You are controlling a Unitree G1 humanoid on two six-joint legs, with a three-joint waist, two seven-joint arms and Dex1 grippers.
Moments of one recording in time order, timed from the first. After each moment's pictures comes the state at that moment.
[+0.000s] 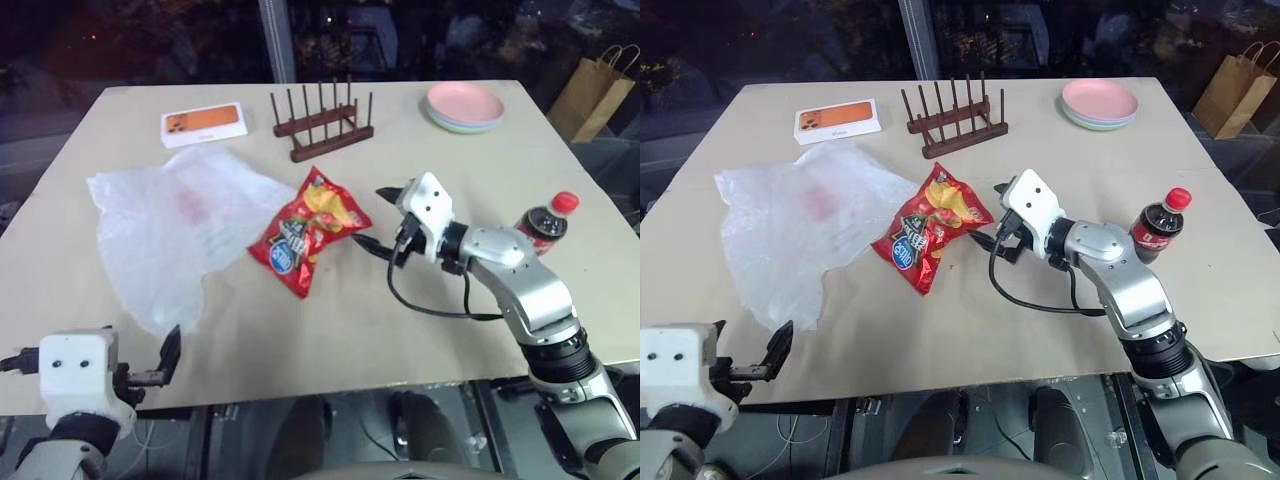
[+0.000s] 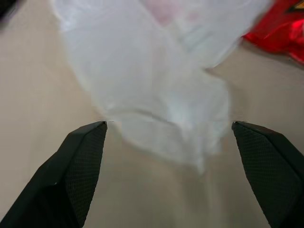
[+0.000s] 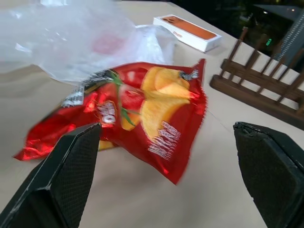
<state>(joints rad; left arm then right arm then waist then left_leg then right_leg) 0.73 0.24 0.64 -1.01 -0.33 0.65 -0.28 -0.53 -0.37 0.23 -0.30 0.20 0.54 0.68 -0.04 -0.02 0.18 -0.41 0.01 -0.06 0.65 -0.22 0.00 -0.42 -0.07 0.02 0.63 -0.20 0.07</state>
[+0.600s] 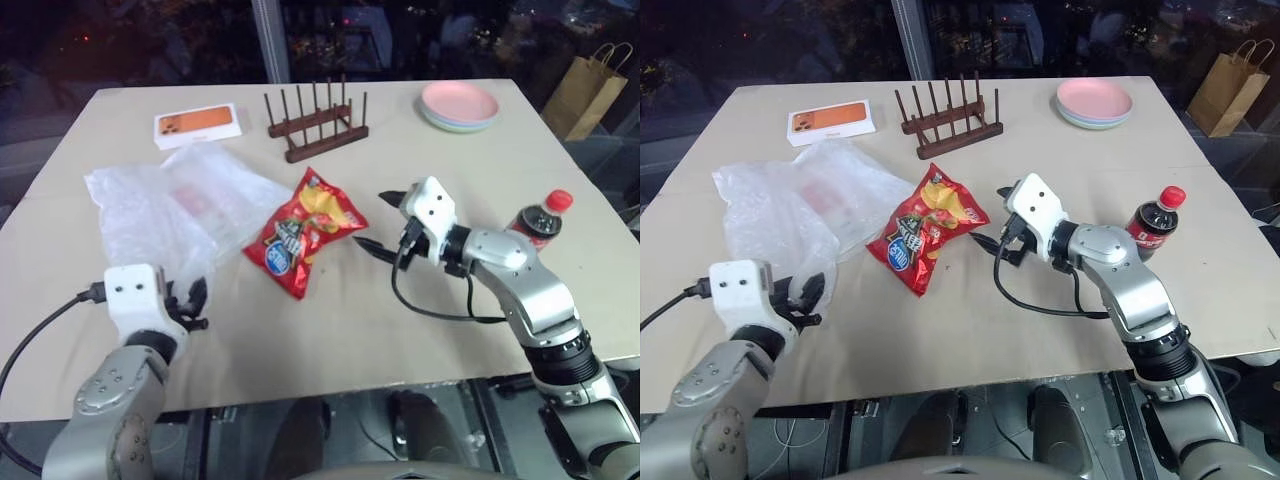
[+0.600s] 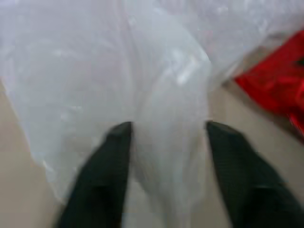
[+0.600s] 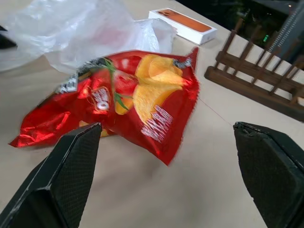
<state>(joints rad) 0.11 0.26 0.57 -0.83 -0.41 1.07 -0.09 -0.51 -0.39 0.22 -0.30 0.20 0.52 0.68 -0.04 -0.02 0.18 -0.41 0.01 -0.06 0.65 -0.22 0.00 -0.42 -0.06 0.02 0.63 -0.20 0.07</state>
